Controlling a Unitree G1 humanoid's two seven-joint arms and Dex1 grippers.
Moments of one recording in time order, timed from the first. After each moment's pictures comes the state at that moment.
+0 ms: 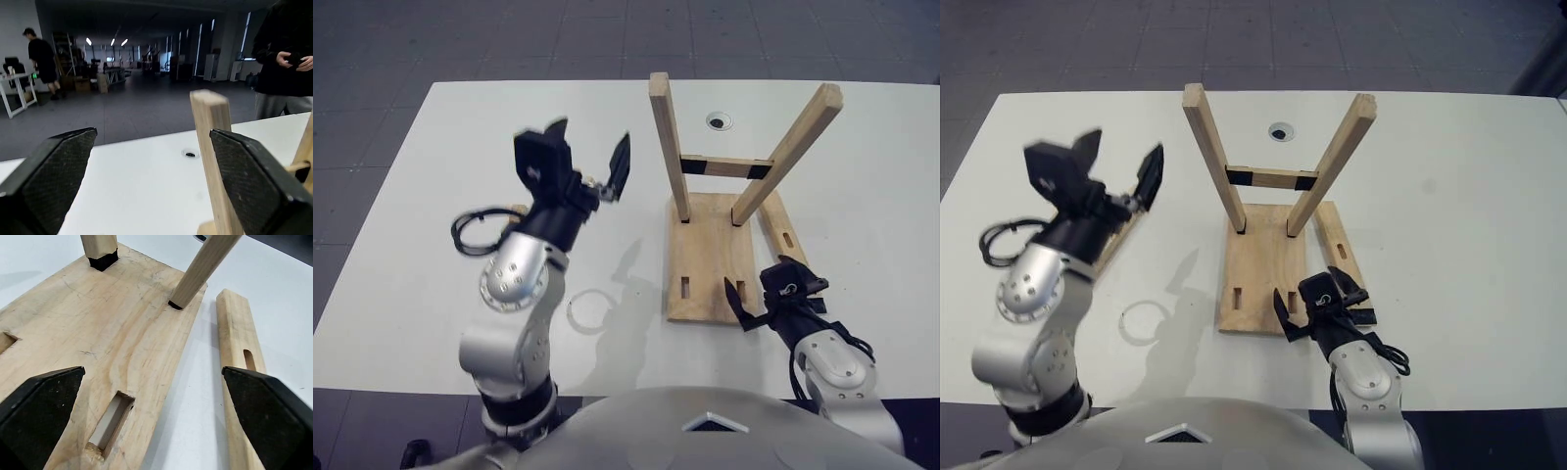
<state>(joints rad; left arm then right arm) -0.19 0.12 0.02 -0.81 -0.21 0.81 -0.17 0.55 -0.20 0.24 -0.90 -0.27 0.80 0.31</state>
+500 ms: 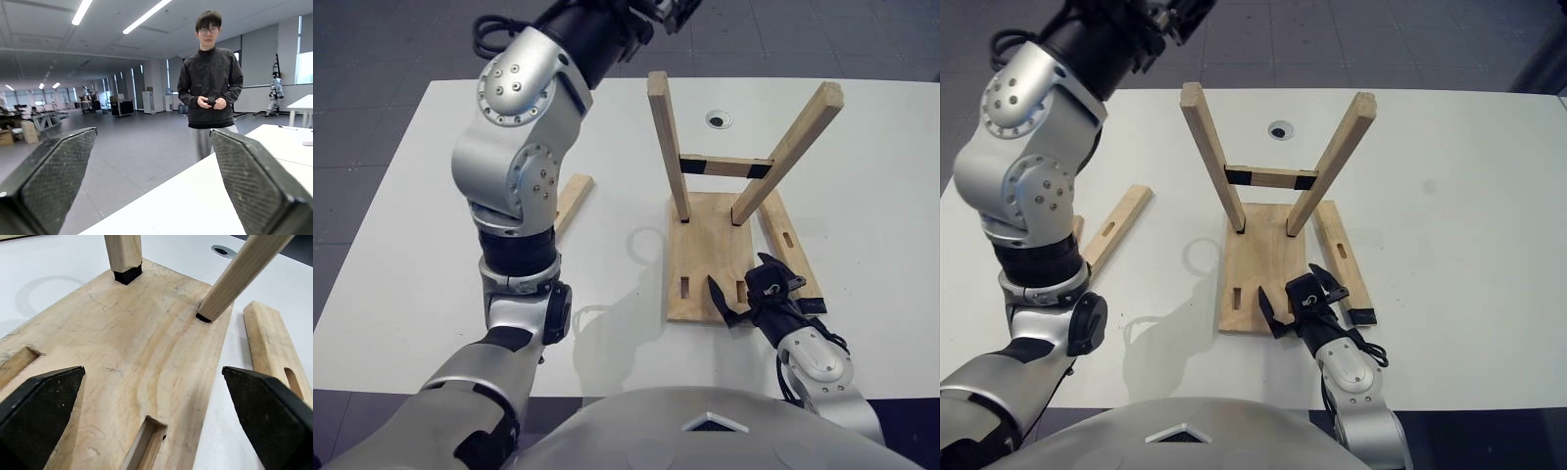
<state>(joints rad) -0.75 0.13 0.00 -0.24 -0.35 0.65 -0.33 0.54 -0.22 0.29 -0.78 -0.20 0.63 0.27</state>
